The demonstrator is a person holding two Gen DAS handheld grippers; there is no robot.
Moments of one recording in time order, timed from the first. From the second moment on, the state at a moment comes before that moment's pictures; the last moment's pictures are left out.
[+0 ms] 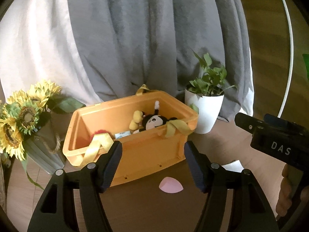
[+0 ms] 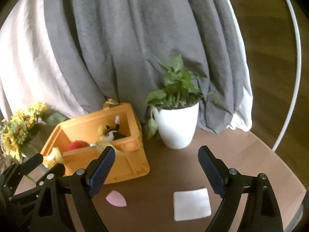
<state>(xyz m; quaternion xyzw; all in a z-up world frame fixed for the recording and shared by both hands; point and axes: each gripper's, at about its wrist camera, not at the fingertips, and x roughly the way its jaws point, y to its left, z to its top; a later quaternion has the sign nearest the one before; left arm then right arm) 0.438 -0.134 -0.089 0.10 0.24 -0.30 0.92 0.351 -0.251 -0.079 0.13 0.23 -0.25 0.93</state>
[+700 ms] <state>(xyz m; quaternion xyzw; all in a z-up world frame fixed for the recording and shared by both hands) 0.436 -0.160 -0.154 0.15 0.31 -0.31 0.89 0.332 -0.270 -0.149 0.16 0.29 -0.29 0.90</state>
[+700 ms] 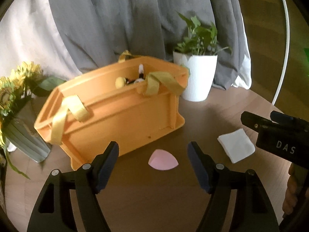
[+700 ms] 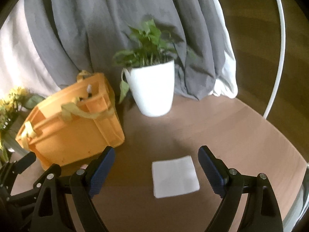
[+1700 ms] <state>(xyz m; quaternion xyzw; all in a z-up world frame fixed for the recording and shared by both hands) 0.470 -0.190 -0.223 0.17 0.39 -0.30 0.86 0.357 -0.301 -0.222 0.18 0.38 -0.30 0.85</state>
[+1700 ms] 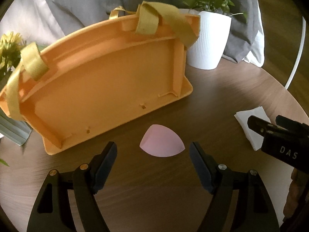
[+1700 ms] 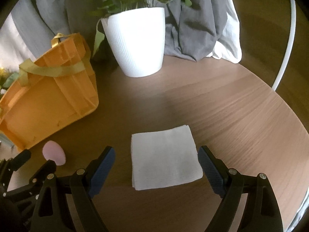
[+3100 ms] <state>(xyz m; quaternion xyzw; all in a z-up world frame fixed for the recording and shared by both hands) 0.476 -0.193 -0.219 0.13 0.40 -0.32 0.85 0.366 -0.295 -0.223 0.18 0.41 -0.27 0.86</state>
